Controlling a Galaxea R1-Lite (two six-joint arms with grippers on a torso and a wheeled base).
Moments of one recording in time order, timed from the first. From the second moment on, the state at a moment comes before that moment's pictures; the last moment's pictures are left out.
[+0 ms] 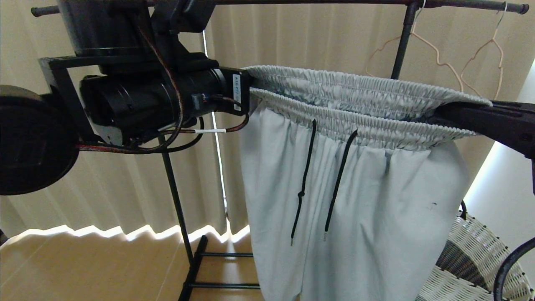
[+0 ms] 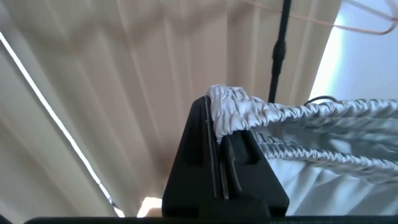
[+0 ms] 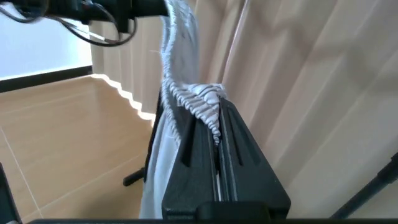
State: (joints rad) left arm -0.64 1.67 -1.34 -0.31 0.12 0.06; right arm 0.58 1.13 -0.88 -0.25 0.20 -0.08
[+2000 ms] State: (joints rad) left arm -0.70 1.32 -1.10 -0.16 0.11 0.07; right arm 0.46 1.45 -1.08 -0.45 0.10 -0.10
